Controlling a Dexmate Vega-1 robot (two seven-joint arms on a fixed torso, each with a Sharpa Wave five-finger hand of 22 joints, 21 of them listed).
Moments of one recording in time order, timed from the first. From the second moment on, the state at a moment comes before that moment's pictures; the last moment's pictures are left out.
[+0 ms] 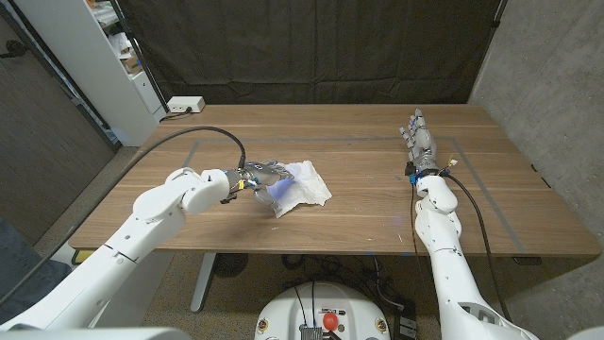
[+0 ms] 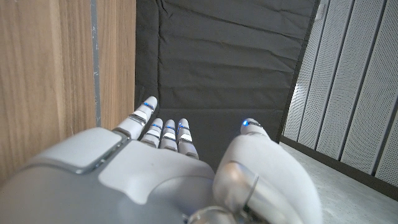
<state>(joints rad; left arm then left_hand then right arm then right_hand) 1.08 0.69 0.21 -1.94 0.97 -0.27 -0.54 0.81 -0.08 0.26 -0.12 0.30 0.02 0.03 0.21 0.20 -0.02 -0.03 0.27 0.29 -0.06 0.06 0.20 0.19 -0.17 0.18 0.20 0.18 -0.93 0.09 0.22 -1.36 0.19 0.25 0.18 0.43 0.00 0.16 0.06 0.30 0.11 0.07 0.20 0.19 0.01 0.08 0.20 0.19 -0.03 0.03 0.21 0.22 0.21 -0.03 0.19 0.17</state>
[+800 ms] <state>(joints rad) 1.01 0.66 0.27 -1.85 0.93 -0.28 -0.54 0.84 -0.06 0.24 -0.12 0.30 0.09 0.02 0.22 0.20 0.04 -0.04 0.29 0.30 -0.02 0.03 0.21 0.19 -0.14 0.10 0.21 0.18 -0.94 0.09 0.23 -1.36 0.19 0.24 0.17 0.43 0.00 0.15 0.05 0.30 0.11 0.07 0.20 0.19 0.03 0.08 0.20 0.19 -0.03 0.03 0.21 0.22 0.21 -0.03 0.19 0.17</state>
